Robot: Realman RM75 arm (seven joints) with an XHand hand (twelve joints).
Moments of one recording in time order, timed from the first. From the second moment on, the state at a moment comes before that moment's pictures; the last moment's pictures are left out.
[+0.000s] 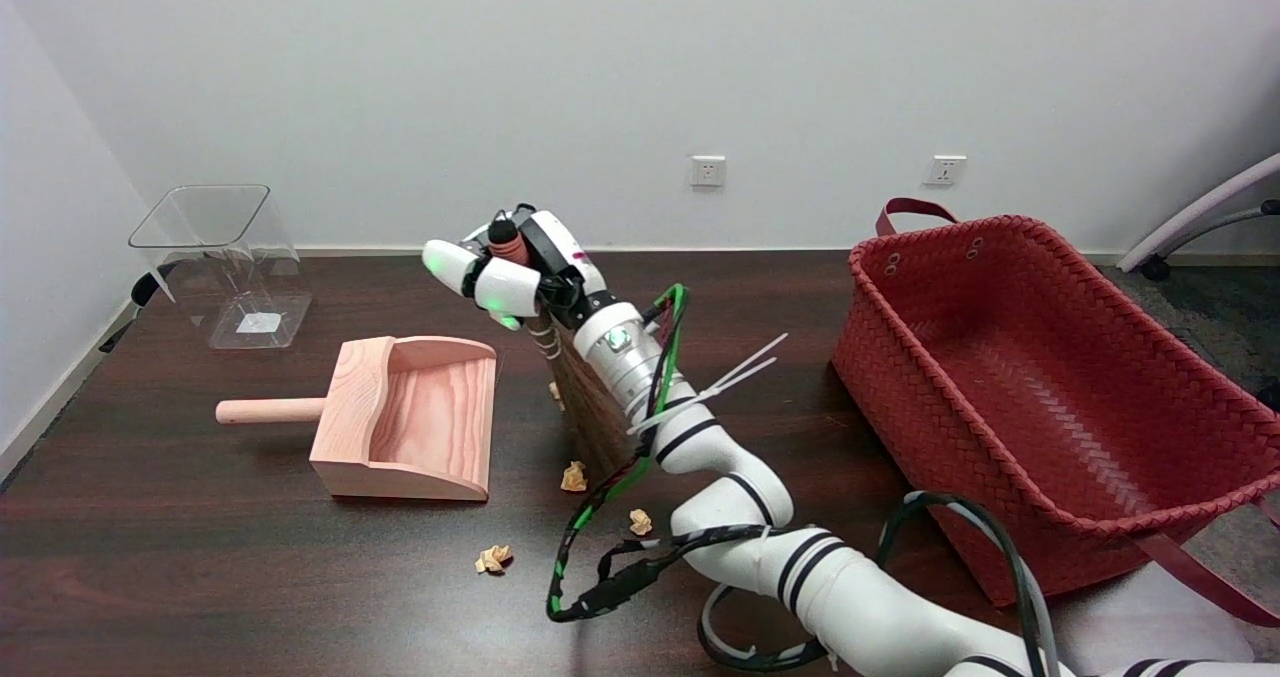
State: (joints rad) arm 0.39 -1.70 -1.75 0.83 -0.11 0.63 1.49
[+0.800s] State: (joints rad) arm 0.43 -1.79 -1.75 0.86 -0.11 0.64 1.42
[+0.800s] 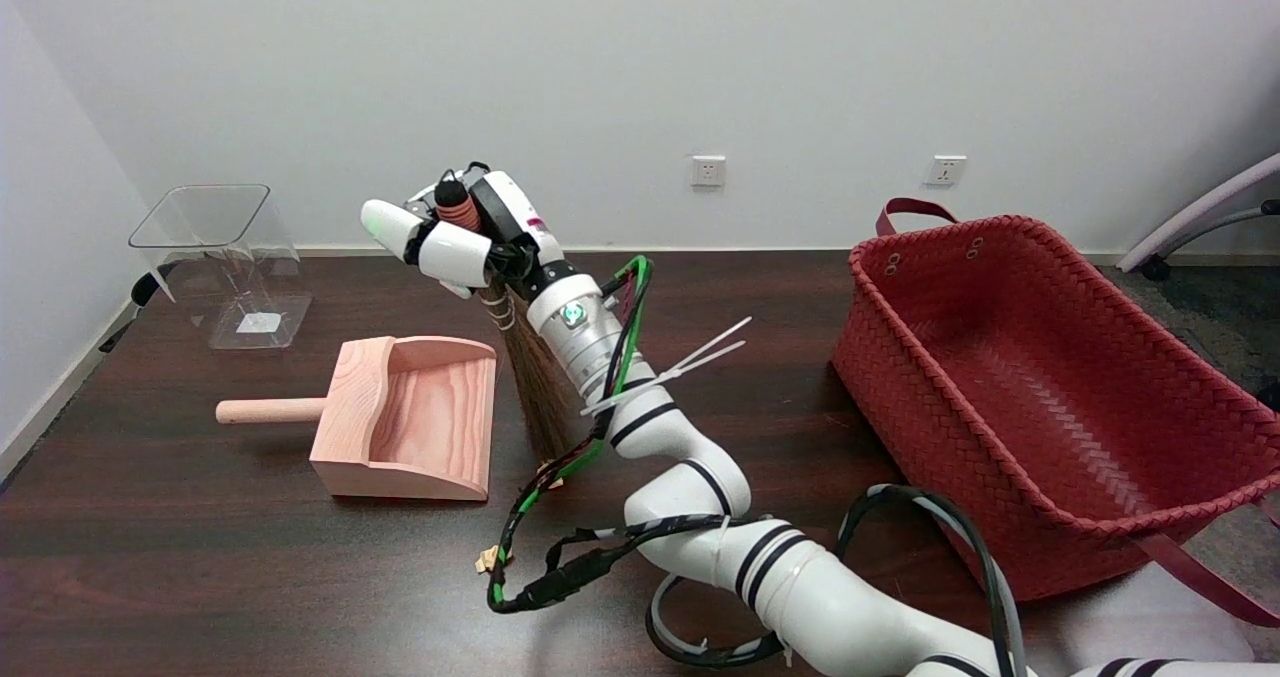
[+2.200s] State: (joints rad) arm 0.39 -1.80 -1.75 0.87 -0.08 0.51 1.16
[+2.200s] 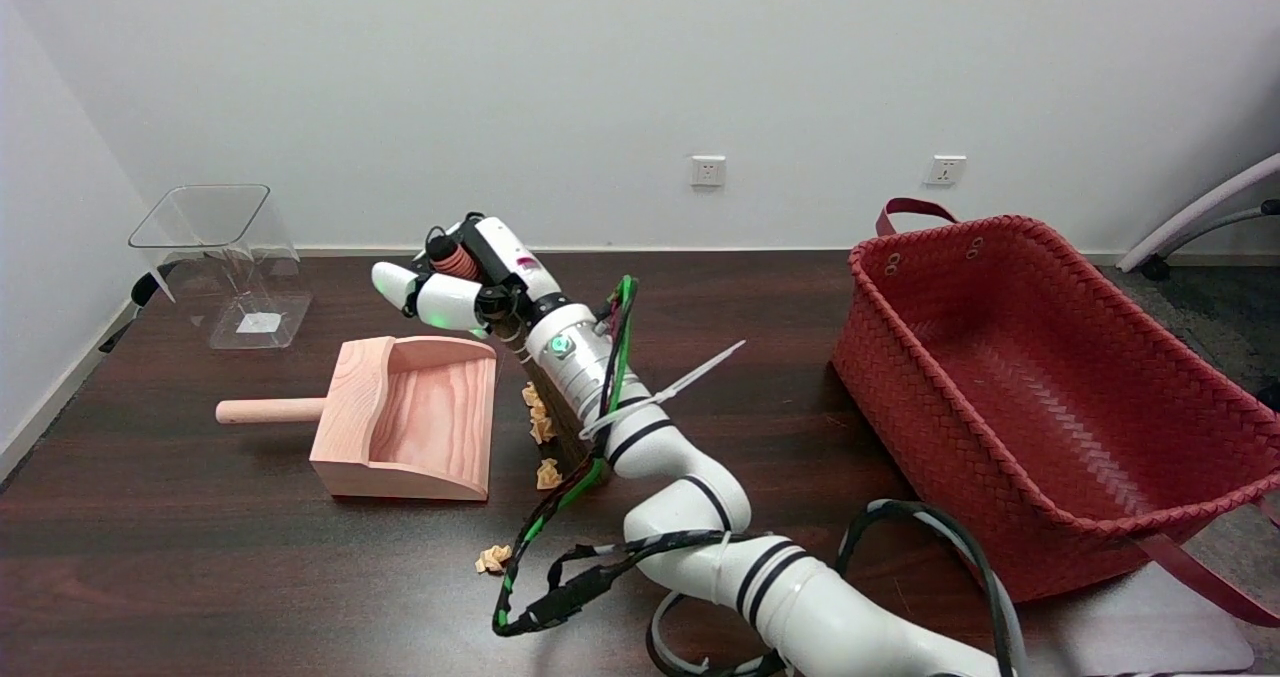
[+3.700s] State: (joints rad) arm 0.52 -1.97 -1.75 0.69 0.14 0.63 1.00
